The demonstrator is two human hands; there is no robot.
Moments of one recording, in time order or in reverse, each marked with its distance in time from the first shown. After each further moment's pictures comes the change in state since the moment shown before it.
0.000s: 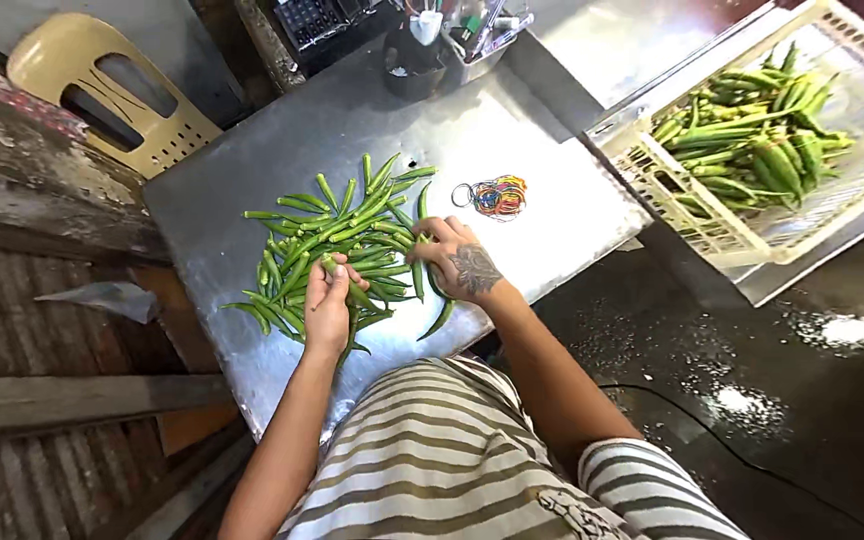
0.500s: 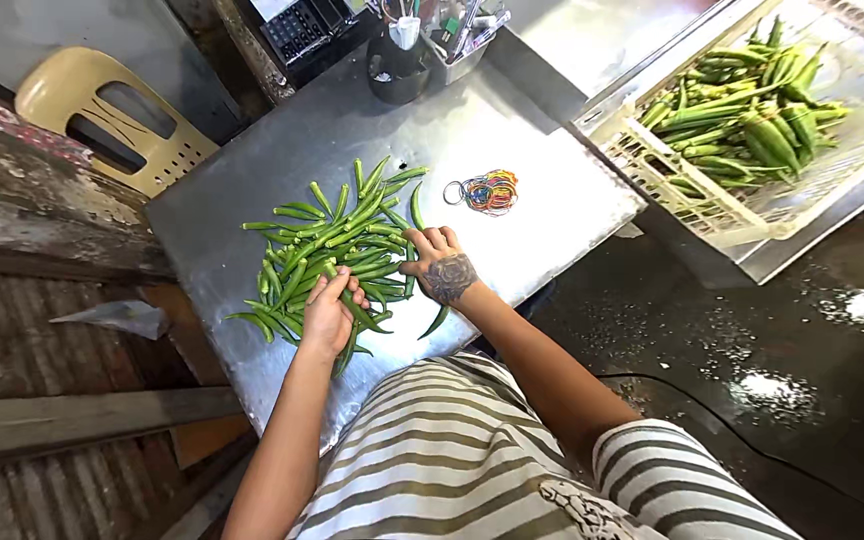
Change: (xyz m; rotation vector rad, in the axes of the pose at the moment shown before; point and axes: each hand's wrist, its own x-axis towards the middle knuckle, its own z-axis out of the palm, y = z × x) left_hand 0.006 0.004 0.001 -0.231 0.045 -0.343; right_hand -0.008 0.004 0.044 -0.364 -0.031 -0.039
